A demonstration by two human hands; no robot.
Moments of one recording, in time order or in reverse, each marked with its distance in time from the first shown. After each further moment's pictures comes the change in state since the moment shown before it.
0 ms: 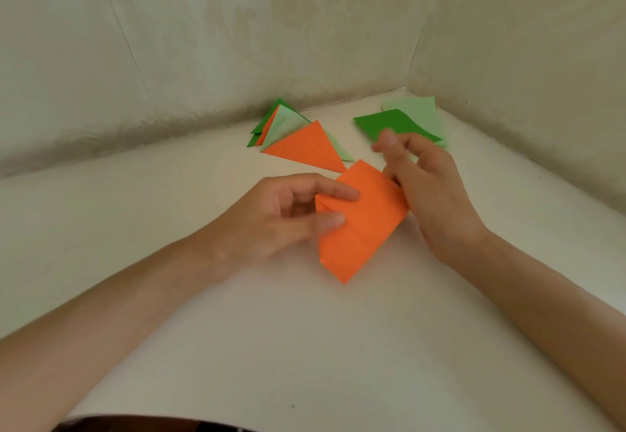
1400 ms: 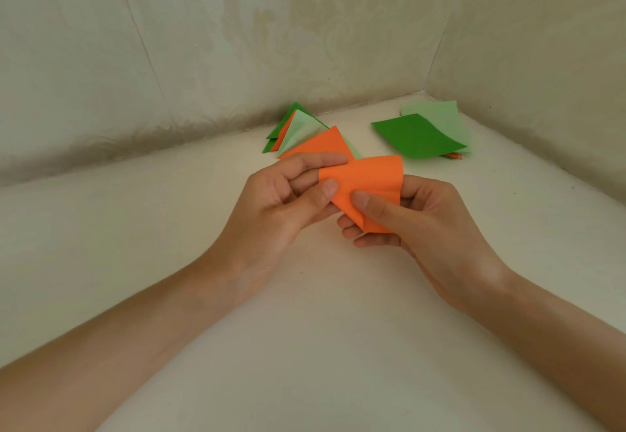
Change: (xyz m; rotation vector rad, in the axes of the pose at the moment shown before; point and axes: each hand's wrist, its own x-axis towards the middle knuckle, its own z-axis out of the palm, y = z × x) left_hand 0.001 0.003 0.003 -0.277 0.288 0.115; right_hand -0.024 -0.002 0.017 0.184 -0.296 0.091
